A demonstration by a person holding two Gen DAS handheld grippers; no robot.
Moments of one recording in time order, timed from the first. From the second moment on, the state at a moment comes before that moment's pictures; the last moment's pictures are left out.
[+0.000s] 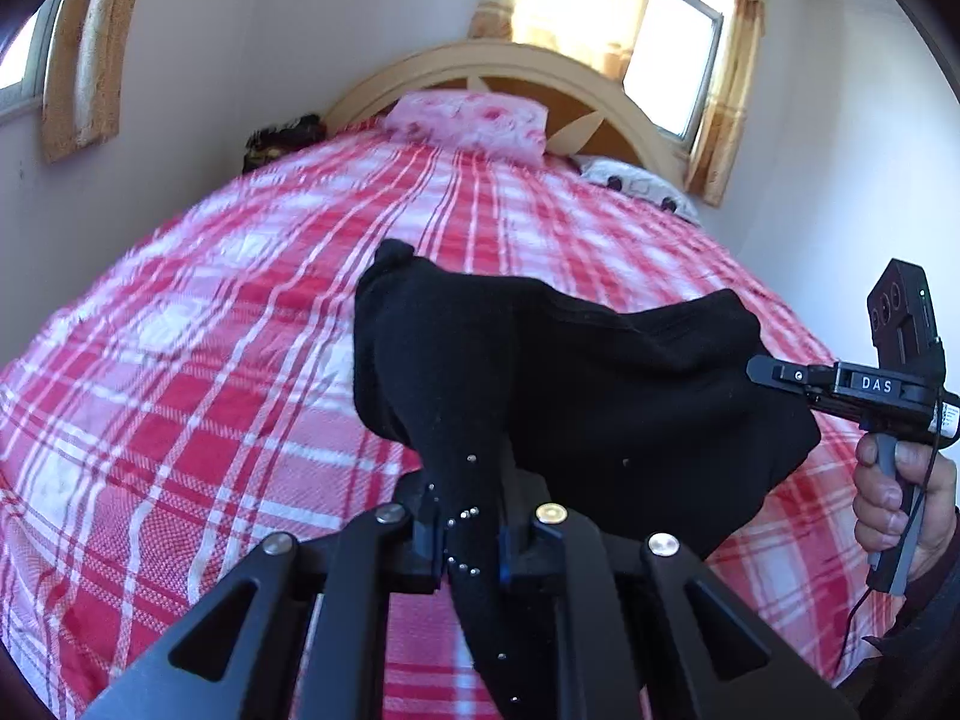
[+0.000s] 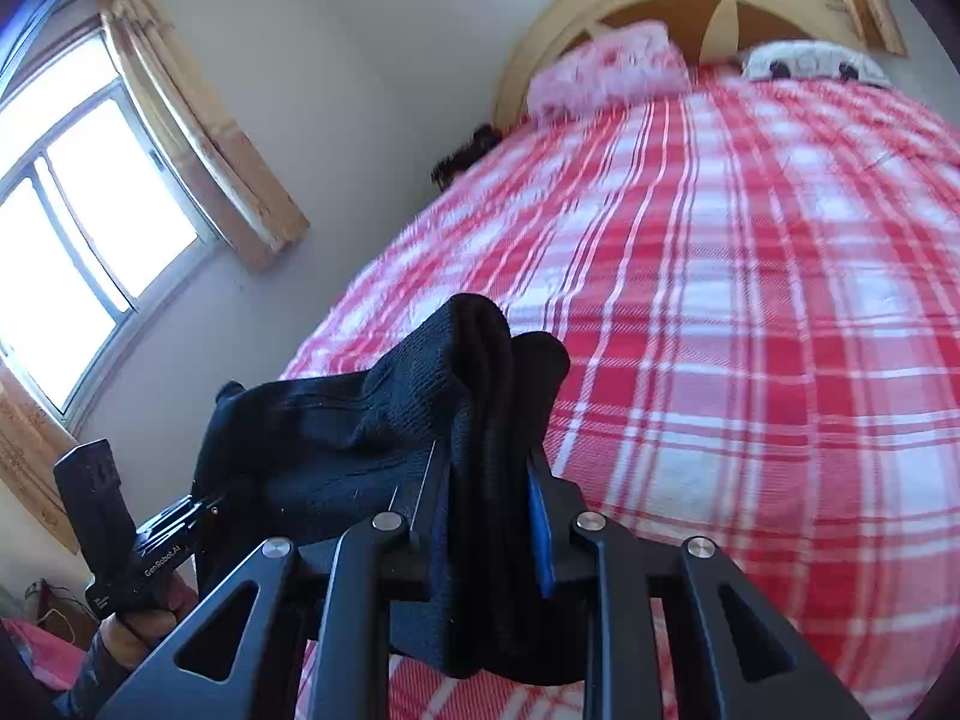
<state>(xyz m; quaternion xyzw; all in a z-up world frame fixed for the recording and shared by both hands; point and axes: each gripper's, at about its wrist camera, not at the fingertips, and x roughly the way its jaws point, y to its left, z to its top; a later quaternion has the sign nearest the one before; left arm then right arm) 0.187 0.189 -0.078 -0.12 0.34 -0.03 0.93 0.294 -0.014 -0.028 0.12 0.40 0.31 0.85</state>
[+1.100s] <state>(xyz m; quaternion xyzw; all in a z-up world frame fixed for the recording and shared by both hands) 0.107 0.165 -0.074 -0.07 0.33 0.03 0.94 0.244 -0.070 -0.063 0.06 0.41 0.13 0.90</state>
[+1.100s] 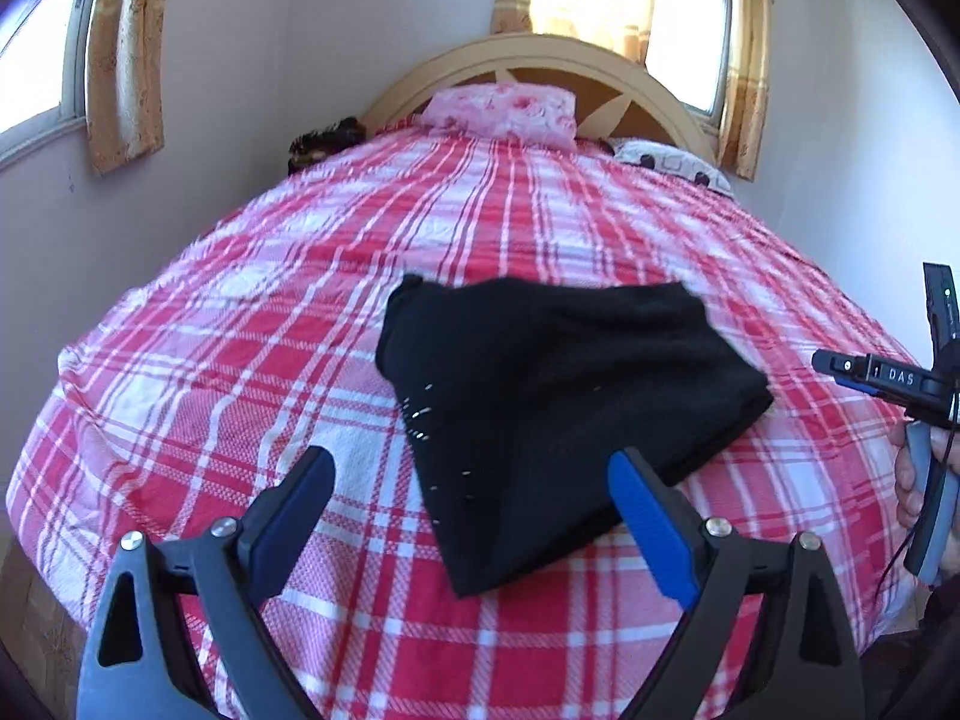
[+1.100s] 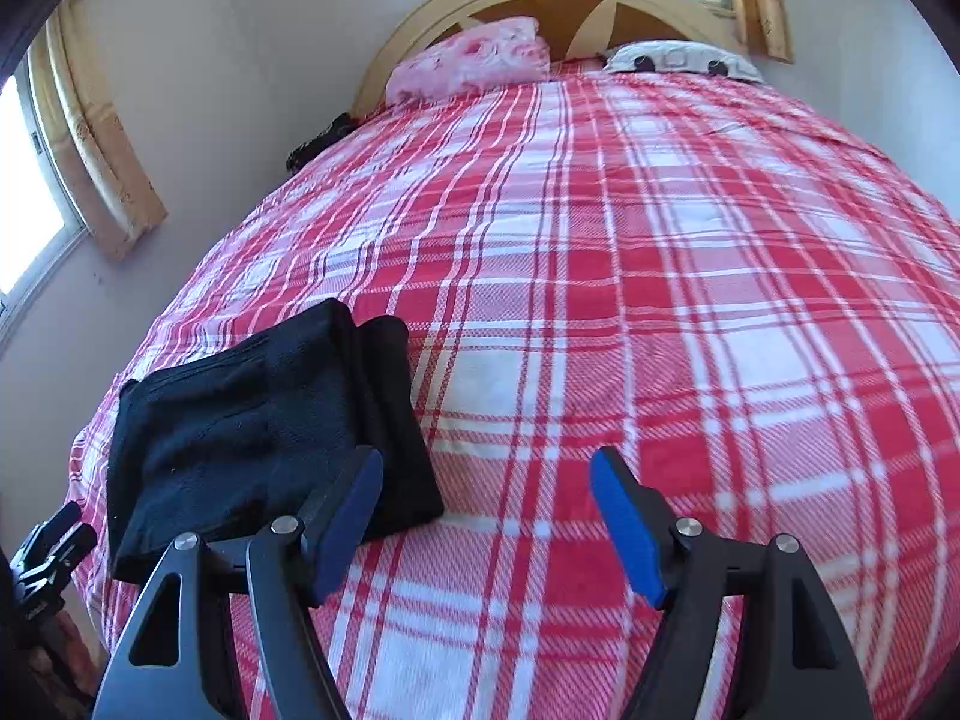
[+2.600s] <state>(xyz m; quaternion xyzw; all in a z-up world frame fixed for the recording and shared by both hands) 0.046 0.123 -0.024 -0.06 0.26 0.00 0.96 0.073 -0.033 0.026 -0.01 0.28 0.18 0.94</state>
